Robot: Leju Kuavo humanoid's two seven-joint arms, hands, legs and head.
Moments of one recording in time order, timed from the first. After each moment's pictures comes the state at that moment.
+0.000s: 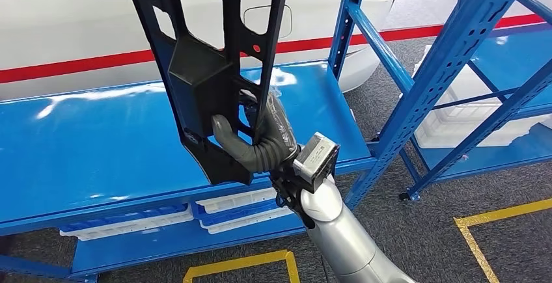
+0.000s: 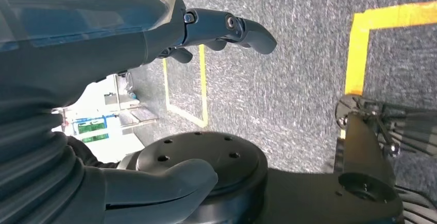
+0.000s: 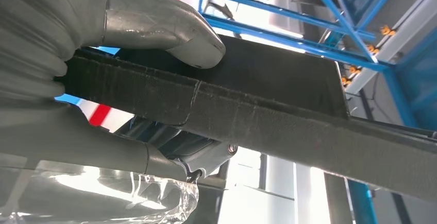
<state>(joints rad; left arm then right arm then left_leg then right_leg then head) -0.09 0.01 -0.36 -0.19 0.33 0.32 0.46 -0.45 0.14 0.61 -1.28 -0.08 0.04 -0.49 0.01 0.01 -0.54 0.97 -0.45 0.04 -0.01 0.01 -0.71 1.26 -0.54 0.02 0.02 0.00</state>
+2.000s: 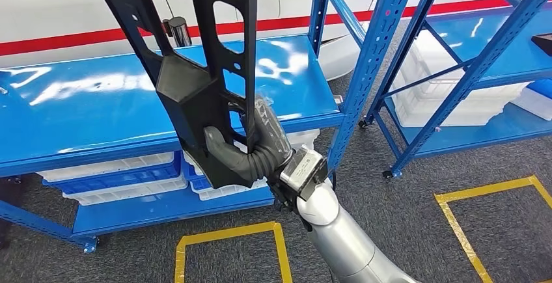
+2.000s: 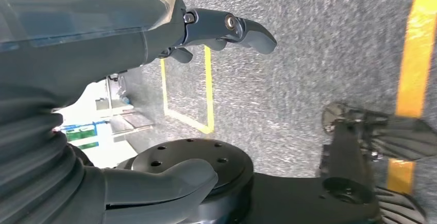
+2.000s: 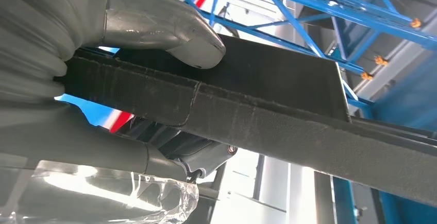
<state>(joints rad) -0.11 0.02 -0.37 -0.19 0.31 0.30 0.46 -0.44 0.13 0.64 -1.26 -0.03 0.04 -0.50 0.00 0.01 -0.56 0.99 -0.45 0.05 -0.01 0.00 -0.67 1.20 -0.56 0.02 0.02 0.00</state>
